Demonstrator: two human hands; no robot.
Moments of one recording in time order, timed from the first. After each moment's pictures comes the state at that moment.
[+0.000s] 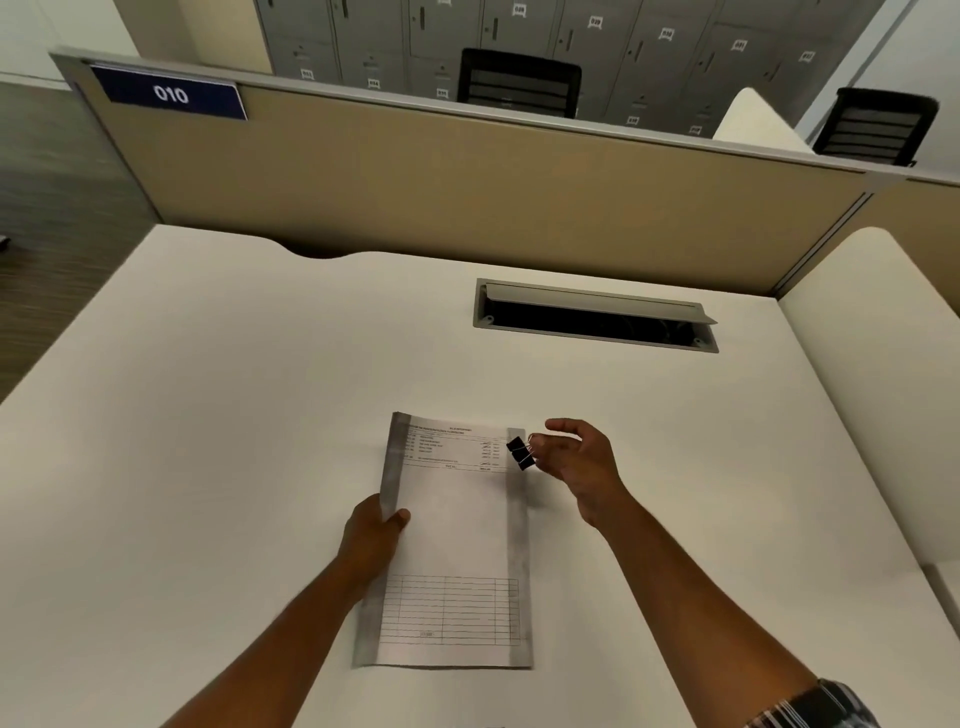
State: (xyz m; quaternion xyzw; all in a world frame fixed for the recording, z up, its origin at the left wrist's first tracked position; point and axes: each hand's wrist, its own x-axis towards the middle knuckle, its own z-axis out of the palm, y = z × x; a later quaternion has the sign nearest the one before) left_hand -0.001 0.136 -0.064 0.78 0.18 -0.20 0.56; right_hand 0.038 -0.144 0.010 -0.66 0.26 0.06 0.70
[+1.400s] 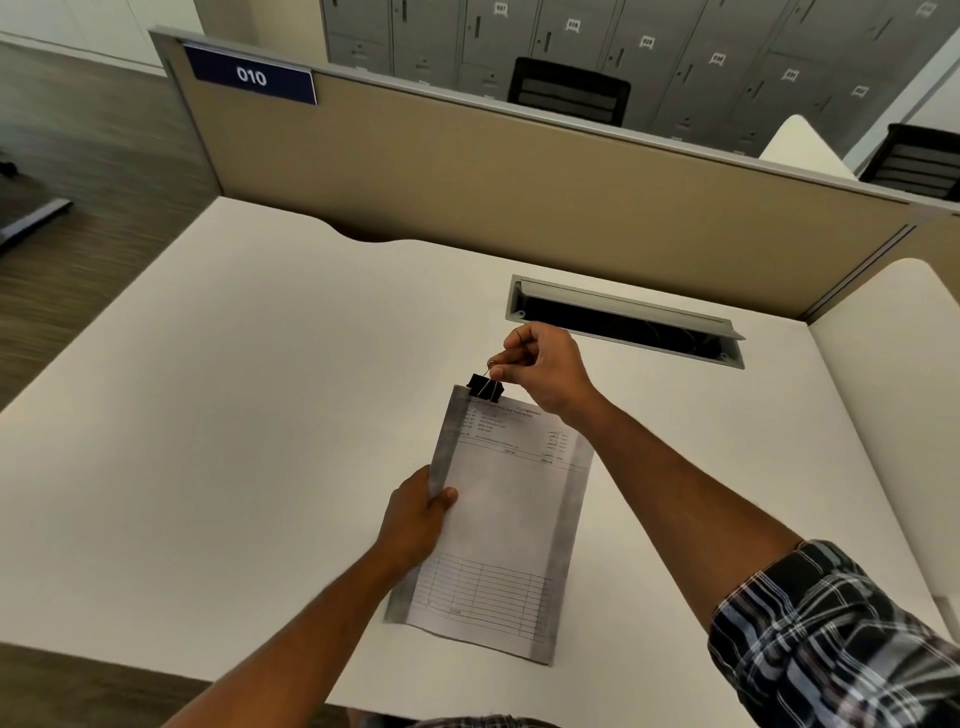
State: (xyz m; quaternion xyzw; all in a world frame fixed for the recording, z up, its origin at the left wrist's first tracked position) left_hand -0.037 0.116 -0.027 0.80 0.08 -0.13 0.57; right_hand 0.096 -0.065 0.094 -0.82 0.00 0.06 0.57
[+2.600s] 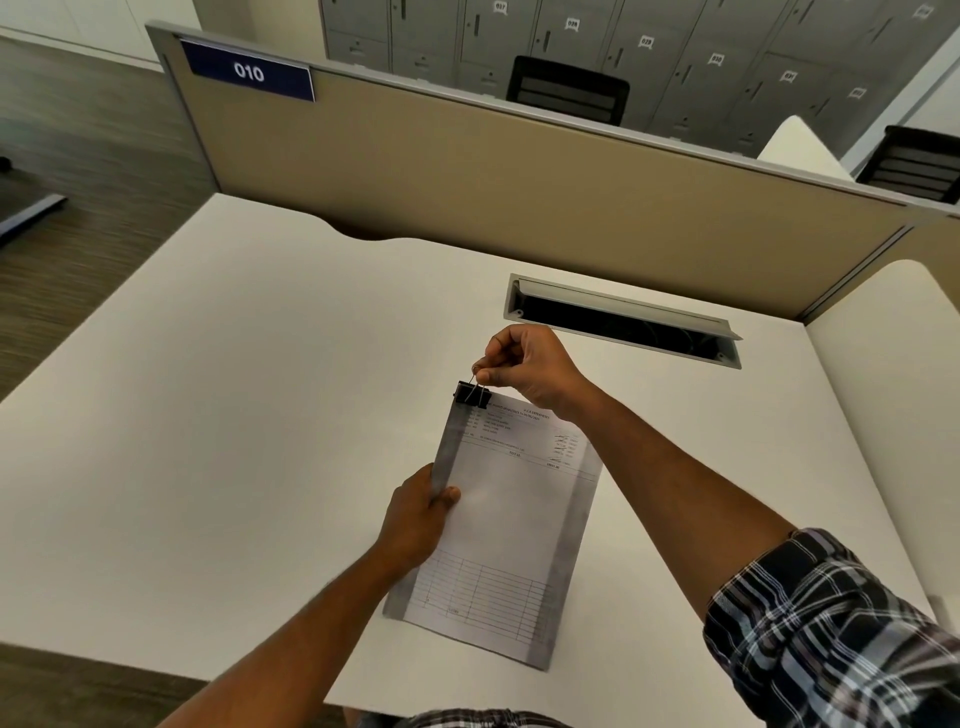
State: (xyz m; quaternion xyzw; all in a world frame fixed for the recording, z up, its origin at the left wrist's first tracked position) left_hand -0.037 0.111 -0.031 0.81 0.05 -0.11 0.57; right_hand 0.101 -0.059 0.099 -0.82 -0.05 0.14 0.56
